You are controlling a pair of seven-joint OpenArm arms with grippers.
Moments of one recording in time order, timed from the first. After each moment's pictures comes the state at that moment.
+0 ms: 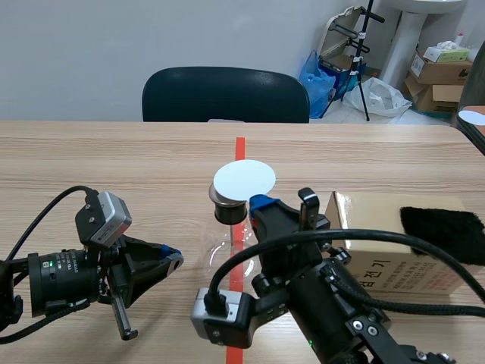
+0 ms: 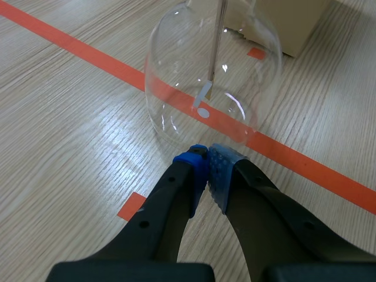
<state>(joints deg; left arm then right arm) 0.4 -31.3 28.3 66.1 -4.9 -38.8 -25.0 -22.3 18.1 -32.3 93.9 -91.3 -22.6 -6.2</state>
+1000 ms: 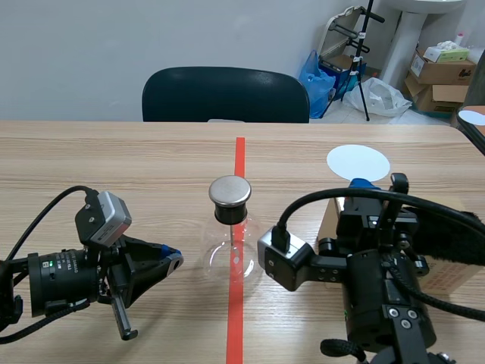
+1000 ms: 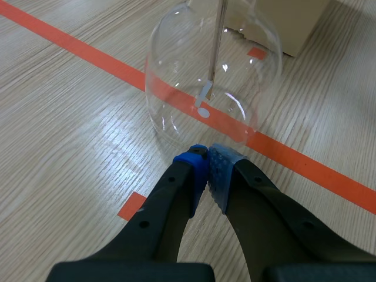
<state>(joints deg) 0.4 -31.3 28.3 66.1 -4.9 -38.8 -25.0 -22.3 18.1 -32.3 93.9 -91.3 -22.6 -38.1</state>
